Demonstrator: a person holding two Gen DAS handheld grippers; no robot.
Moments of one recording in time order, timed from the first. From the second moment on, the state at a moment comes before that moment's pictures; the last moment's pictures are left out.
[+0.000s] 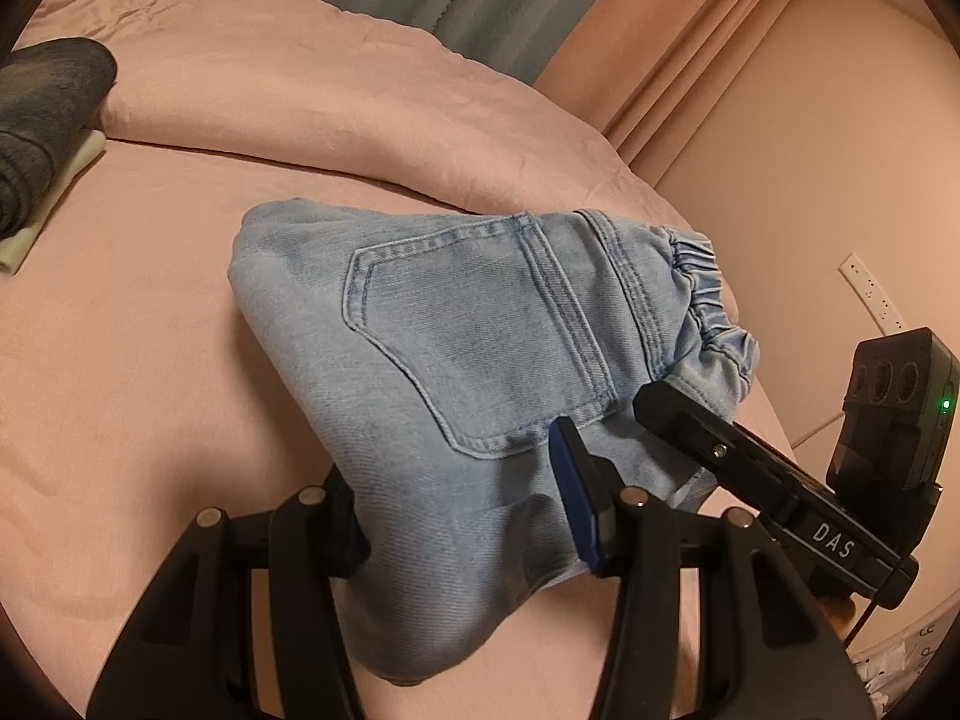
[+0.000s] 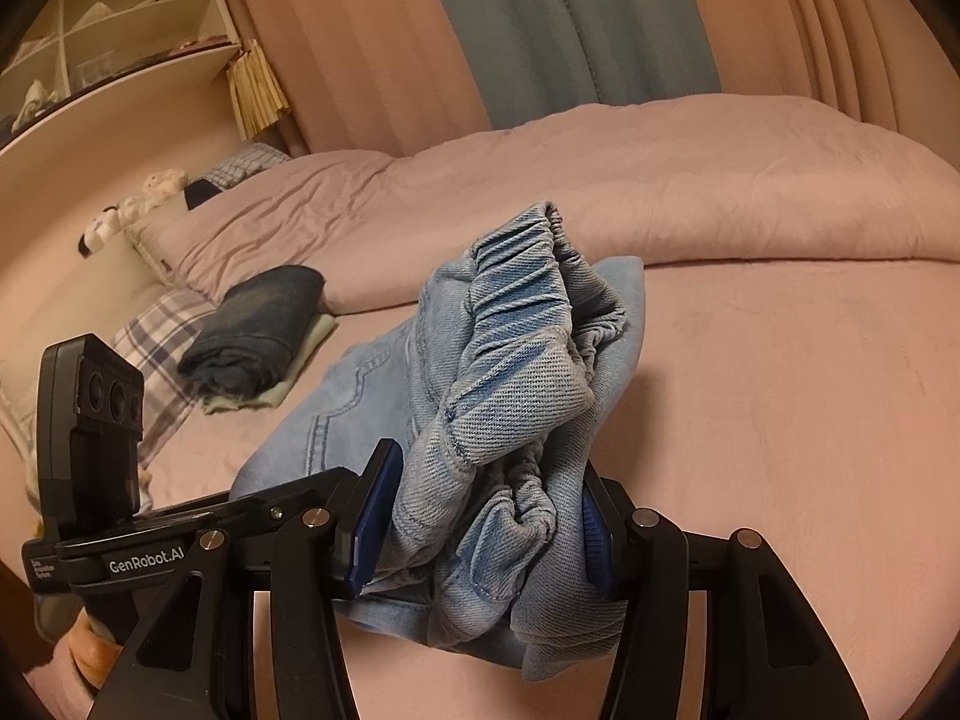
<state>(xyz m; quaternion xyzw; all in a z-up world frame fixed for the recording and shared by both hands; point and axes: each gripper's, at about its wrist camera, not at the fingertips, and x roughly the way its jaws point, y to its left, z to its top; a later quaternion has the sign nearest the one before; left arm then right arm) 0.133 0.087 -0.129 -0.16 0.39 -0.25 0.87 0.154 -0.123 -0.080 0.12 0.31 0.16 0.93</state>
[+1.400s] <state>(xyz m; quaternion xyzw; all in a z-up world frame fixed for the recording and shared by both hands) 0.117 0.092 -0.154 -0.09 0.45 -0.22 0.86 0.242 -0.117 -0.130 0.02 0.40 0.12 0.91</state>
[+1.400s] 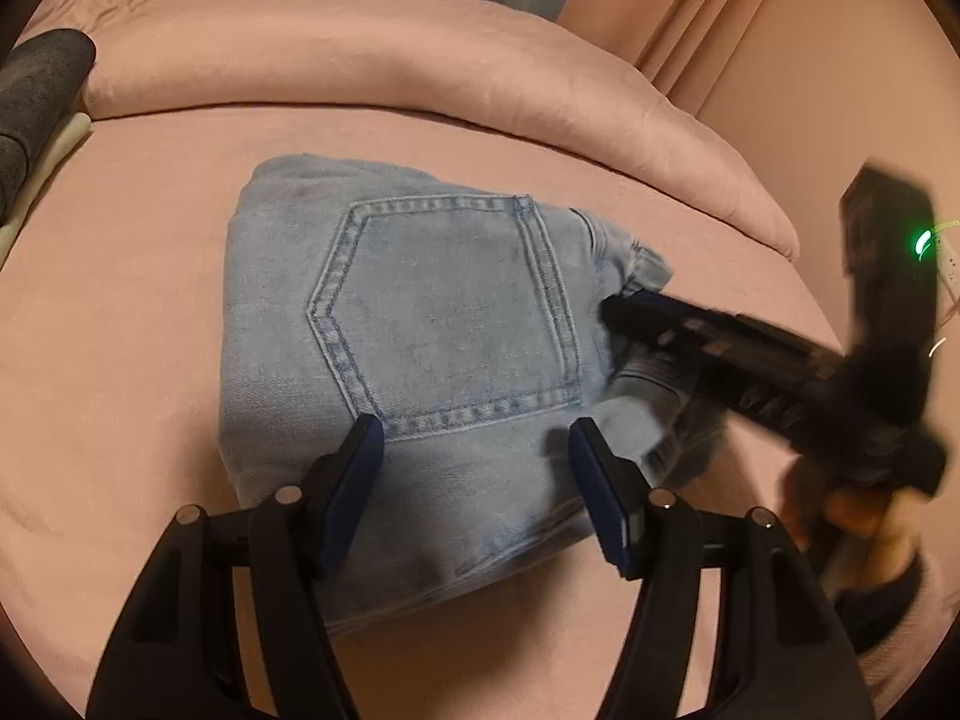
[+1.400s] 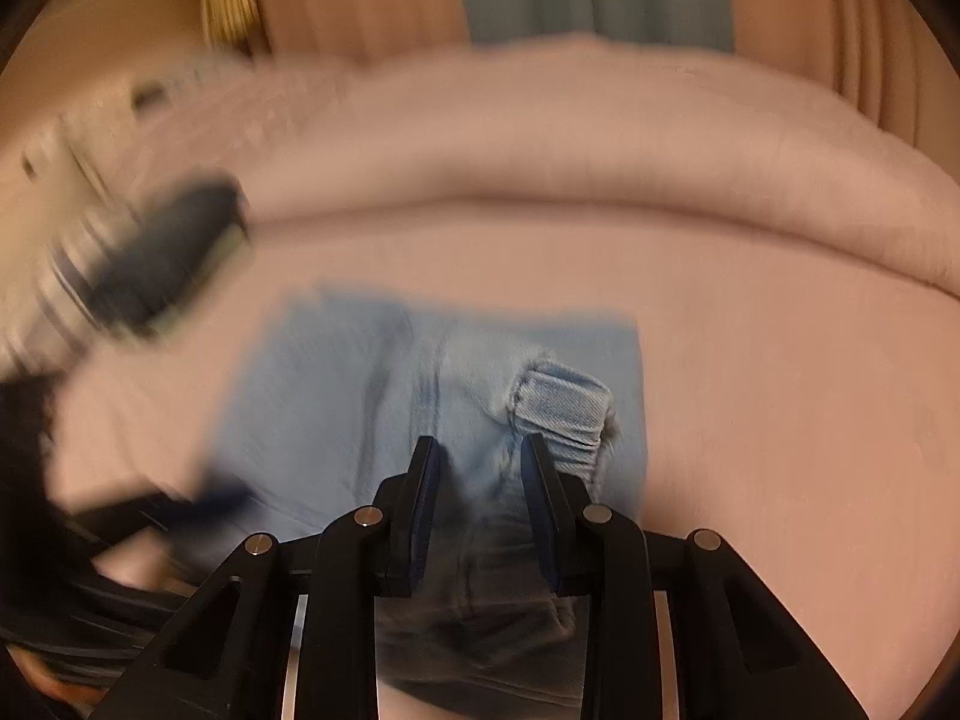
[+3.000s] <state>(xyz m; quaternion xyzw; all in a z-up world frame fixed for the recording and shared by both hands) -0.073 0.079 -0.028 0.01 0.43 -0.06 0.90 0.014 -0.099 -0.016 0.02 0.34 0.06 0.94</state>
